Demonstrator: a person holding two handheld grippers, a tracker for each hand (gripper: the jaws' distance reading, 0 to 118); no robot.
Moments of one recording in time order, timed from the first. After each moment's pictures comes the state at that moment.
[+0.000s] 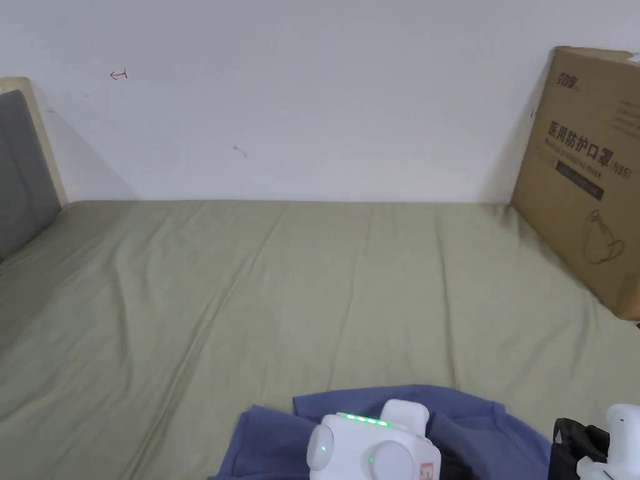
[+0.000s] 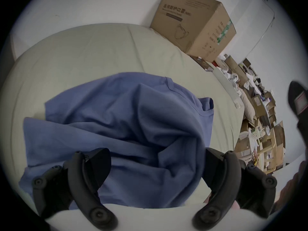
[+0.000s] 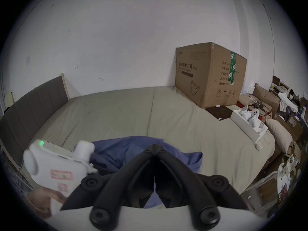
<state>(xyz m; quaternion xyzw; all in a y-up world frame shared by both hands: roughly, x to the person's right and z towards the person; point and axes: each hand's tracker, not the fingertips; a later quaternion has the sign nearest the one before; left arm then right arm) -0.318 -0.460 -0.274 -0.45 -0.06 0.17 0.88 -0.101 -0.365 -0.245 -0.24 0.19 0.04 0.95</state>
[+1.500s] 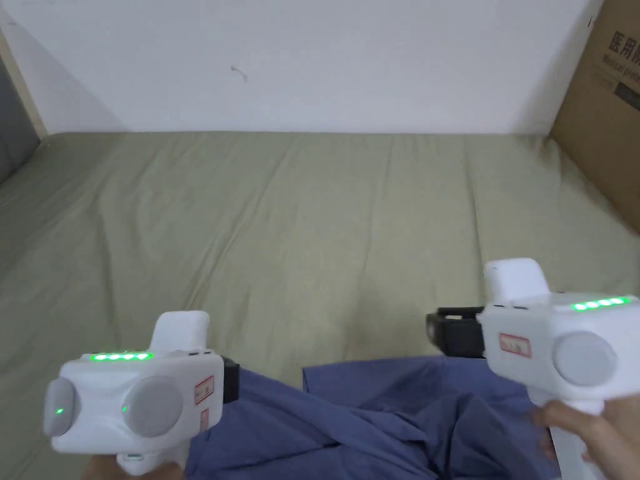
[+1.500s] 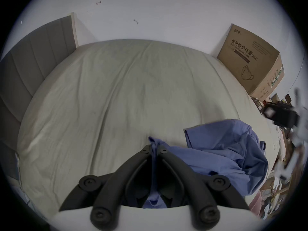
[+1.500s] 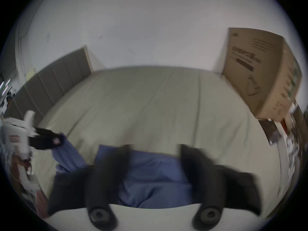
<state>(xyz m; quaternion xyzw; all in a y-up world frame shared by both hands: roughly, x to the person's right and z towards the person) -0.528 -0.438 -0.221 -0.40 0.19 0.16 0.88 -0.247 -0.419 -0.456 -0.38 0.37 0.14 0.84</state>
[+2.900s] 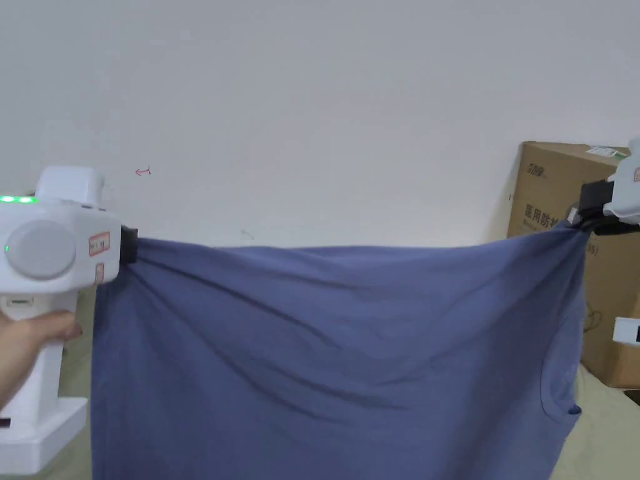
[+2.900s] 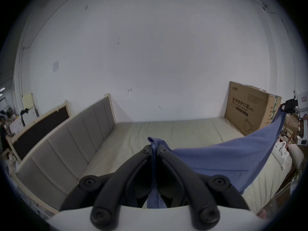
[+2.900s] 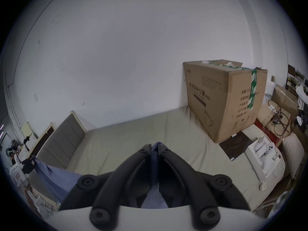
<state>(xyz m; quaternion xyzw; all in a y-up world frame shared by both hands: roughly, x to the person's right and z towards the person) -0.535 -0.133 -0.108 -0.15 0.30 0.00 0.94 -0.071 -0.096 -0.460 -0.25 0.25 -0.07 0.93</state>
